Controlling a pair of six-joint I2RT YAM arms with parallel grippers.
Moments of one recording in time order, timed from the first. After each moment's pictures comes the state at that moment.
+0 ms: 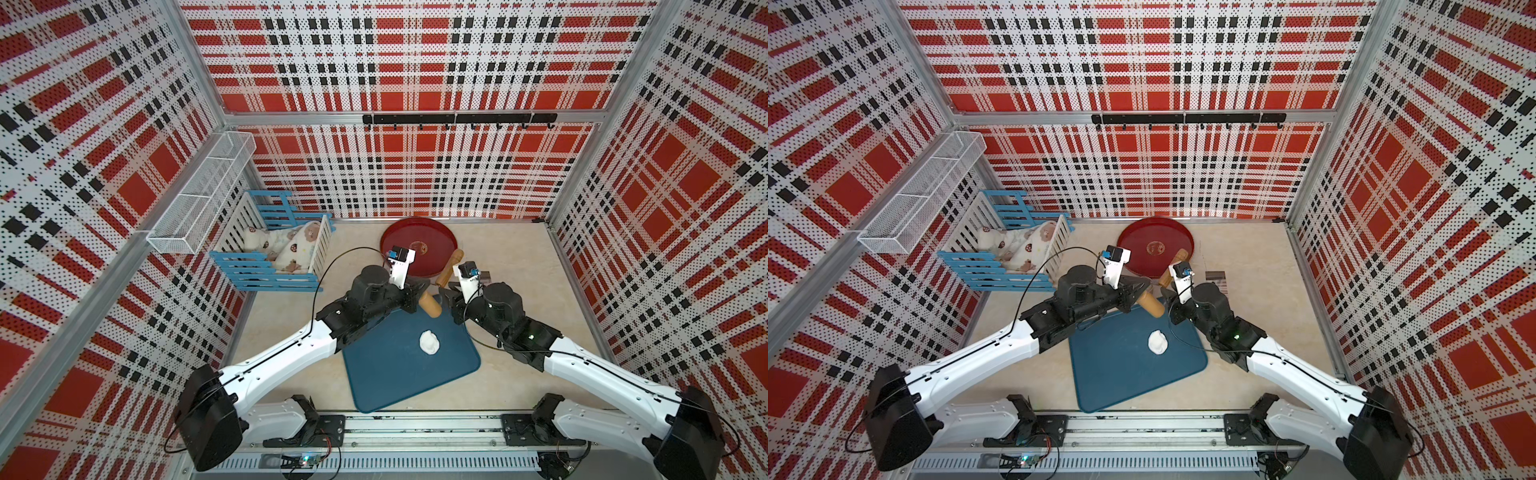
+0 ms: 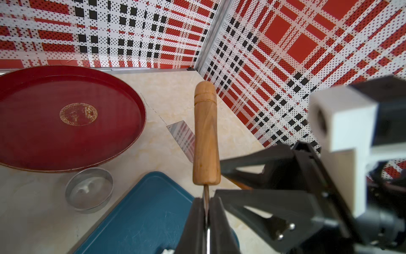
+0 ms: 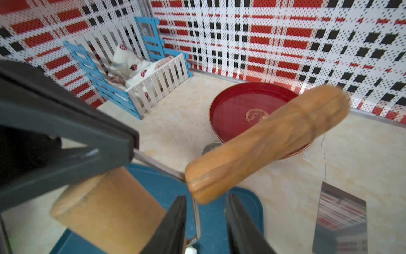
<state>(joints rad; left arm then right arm) -0.77 1.20 0.87 0.05 0.15 -0.43 0.77 1.03 0.72 0.03 0.14 0.15</state>
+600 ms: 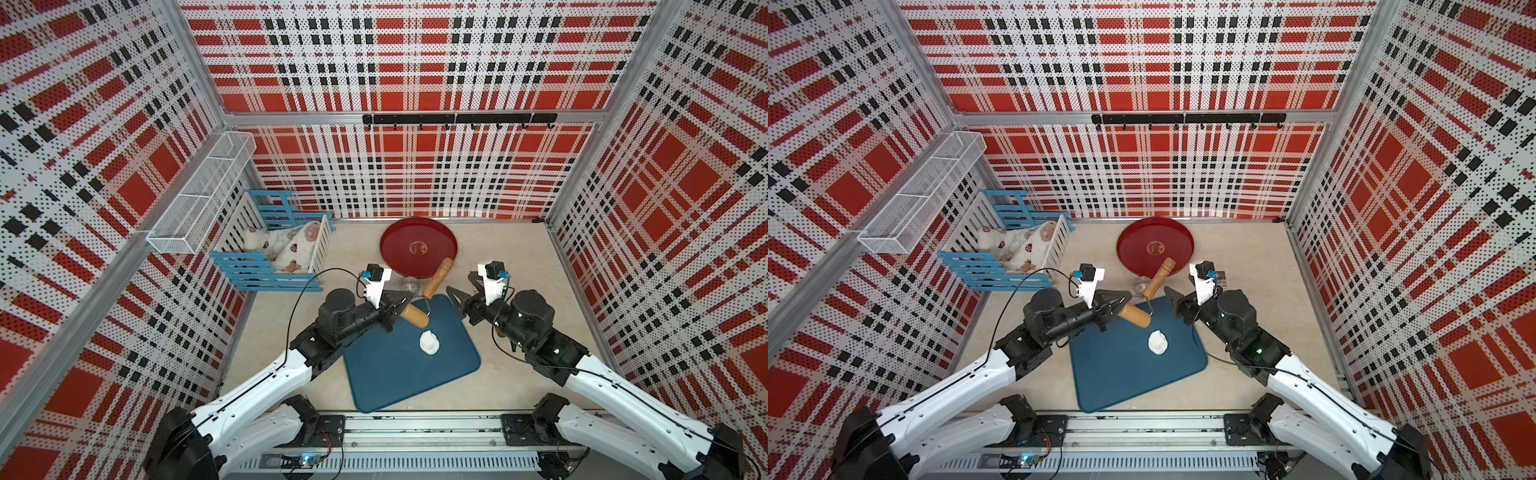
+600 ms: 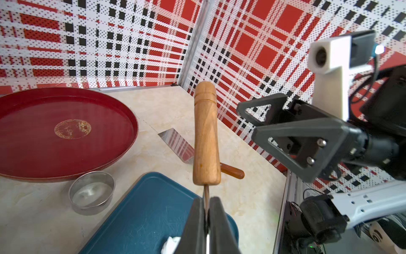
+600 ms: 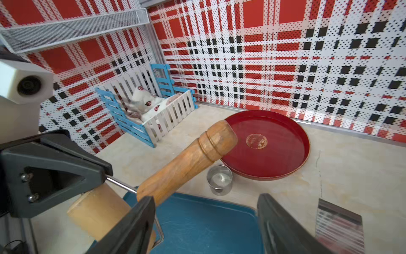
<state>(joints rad) -0.67 0.96 0.60 0.25 0.36 -0.35 0.67 0.85 0.66 0.05 -0.01 0.21</state>
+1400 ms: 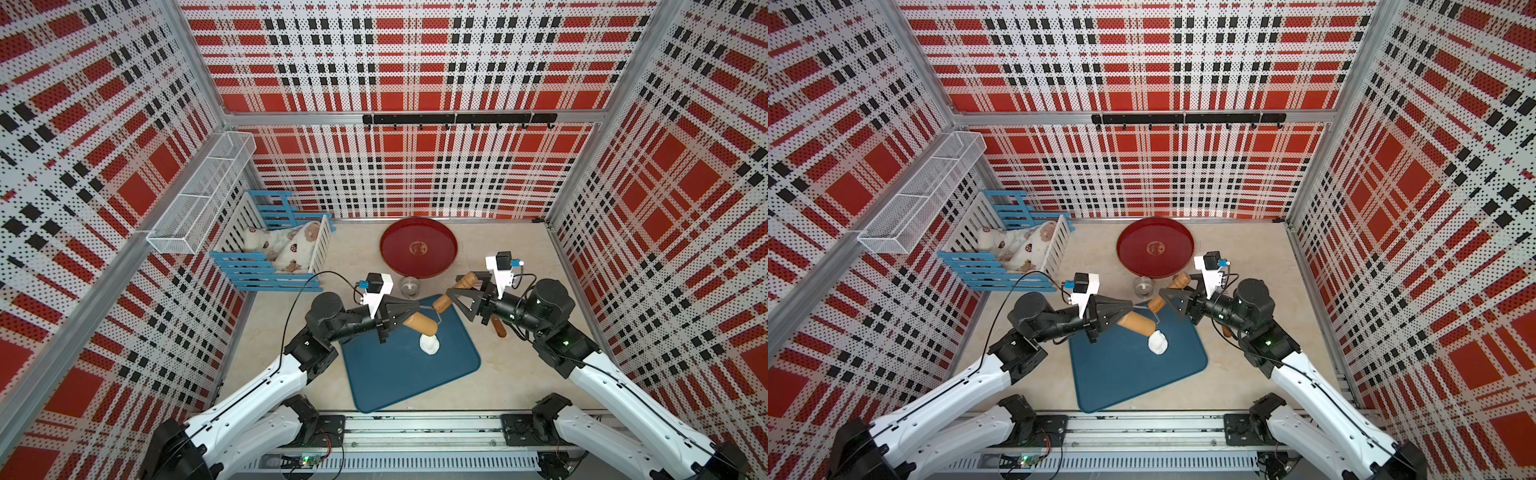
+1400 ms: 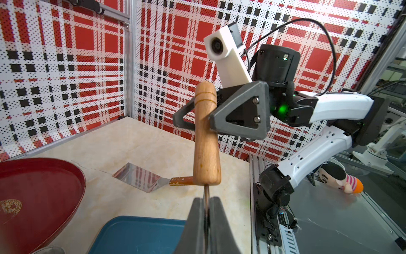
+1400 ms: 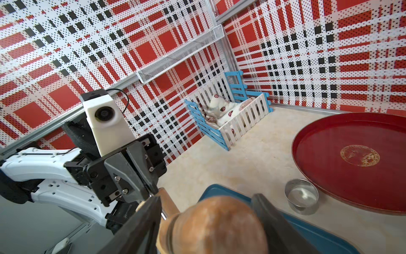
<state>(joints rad) -0.65 0.92 0.59 0.40 0.67 -0.24 0.53 0.85 0.70 0.14 -0.54 0.41</state>
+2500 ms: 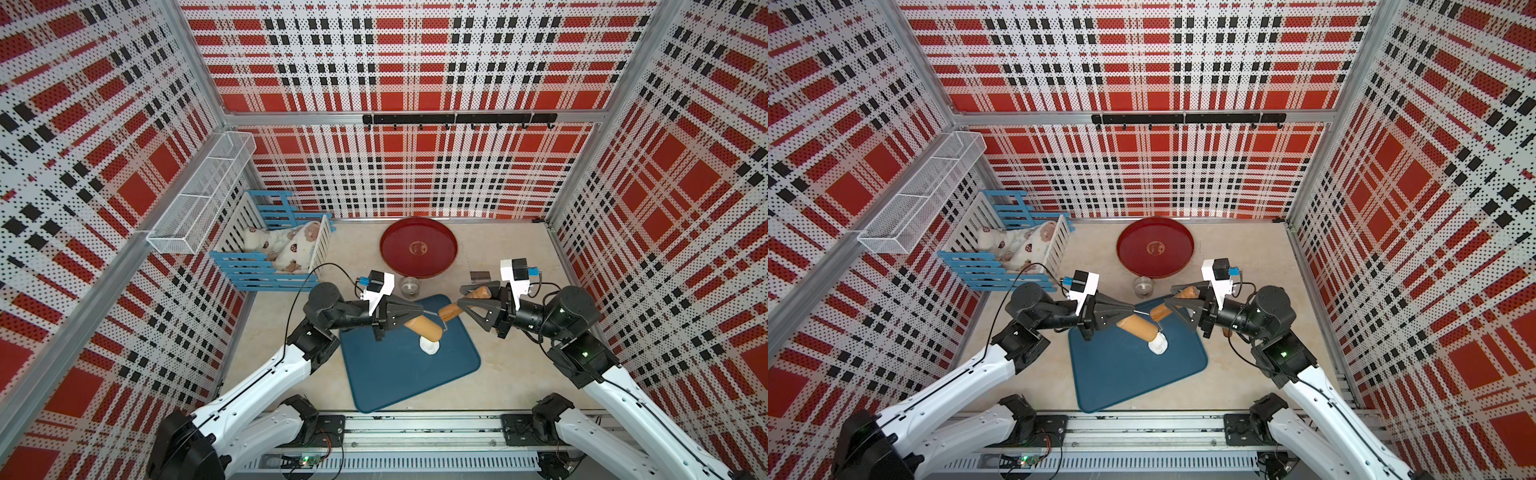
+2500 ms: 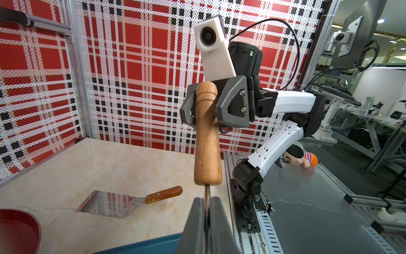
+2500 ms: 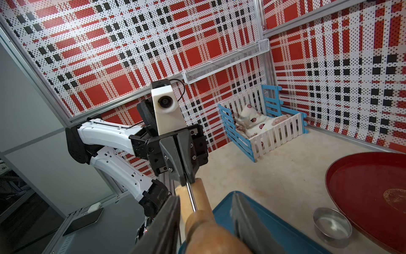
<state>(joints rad) -0.59 1.00 0.67 0.49 0.94 -0.27 0.51 0.72 0.74 0.10 -0.74 0.35</state>
